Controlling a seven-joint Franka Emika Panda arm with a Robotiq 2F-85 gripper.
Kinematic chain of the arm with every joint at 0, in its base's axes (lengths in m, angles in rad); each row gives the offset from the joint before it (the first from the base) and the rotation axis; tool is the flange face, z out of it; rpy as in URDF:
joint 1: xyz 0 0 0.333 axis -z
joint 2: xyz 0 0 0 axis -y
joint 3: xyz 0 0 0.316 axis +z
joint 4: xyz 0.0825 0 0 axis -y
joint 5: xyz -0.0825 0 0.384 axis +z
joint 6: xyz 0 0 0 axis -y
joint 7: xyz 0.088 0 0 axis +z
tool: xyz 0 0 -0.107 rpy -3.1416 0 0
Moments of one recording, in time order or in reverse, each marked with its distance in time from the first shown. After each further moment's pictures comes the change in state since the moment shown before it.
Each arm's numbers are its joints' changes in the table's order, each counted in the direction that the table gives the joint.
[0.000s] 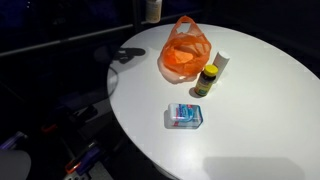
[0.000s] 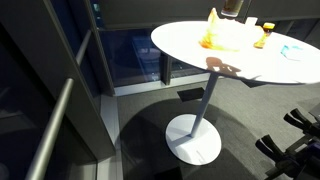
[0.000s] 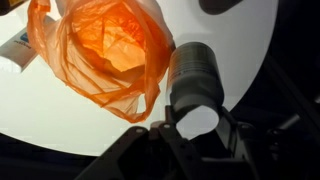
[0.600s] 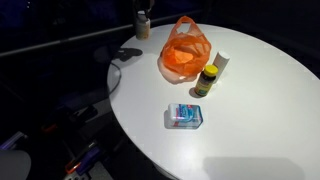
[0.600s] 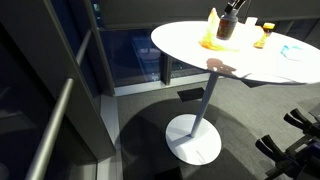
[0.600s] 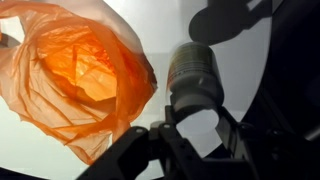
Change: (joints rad) arm -0.012 -0.063 0.052 -0.100 -0.028 0.101 -0.004
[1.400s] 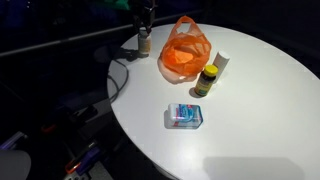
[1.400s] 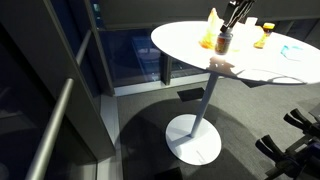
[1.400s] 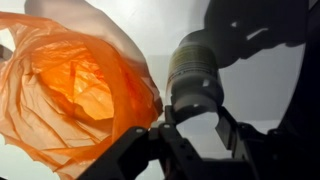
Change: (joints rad) arm 0.000 -0.103 0.002 -0.022 -0.192 0.086 -0.135
